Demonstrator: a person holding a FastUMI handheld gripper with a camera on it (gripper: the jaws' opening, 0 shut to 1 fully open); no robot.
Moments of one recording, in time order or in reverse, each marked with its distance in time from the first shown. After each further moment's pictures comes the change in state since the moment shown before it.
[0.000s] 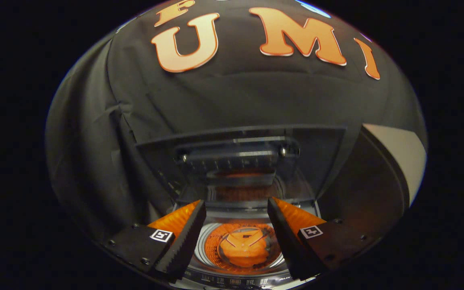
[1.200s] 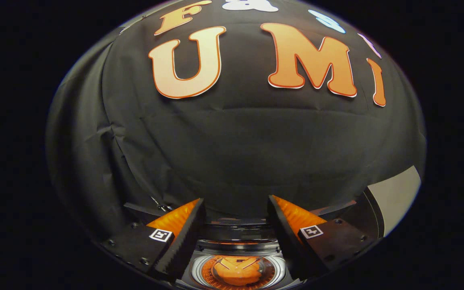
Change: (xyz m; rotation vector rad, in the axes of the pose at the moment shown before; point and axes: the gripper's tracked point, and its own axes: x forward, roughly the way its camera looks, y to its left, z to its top) arm 0.030 0.001 0.095 -0.039 -0.130 -0.048
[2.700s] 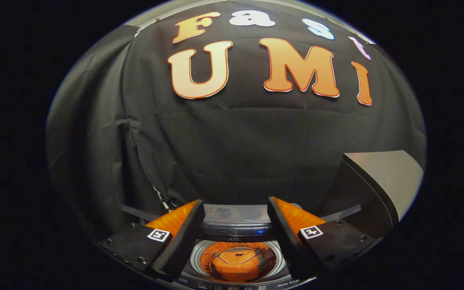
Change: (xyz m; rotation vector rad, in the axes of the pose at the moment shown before) arm -0.082 0.004 -0.078 -0.038 -0.096 -0.005
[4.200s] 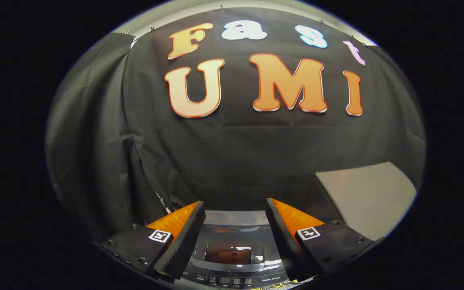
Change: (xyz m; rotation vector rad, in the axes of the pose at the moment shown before) arm -0.092 -0.046 0.095 0.025 -0.081 -0.007
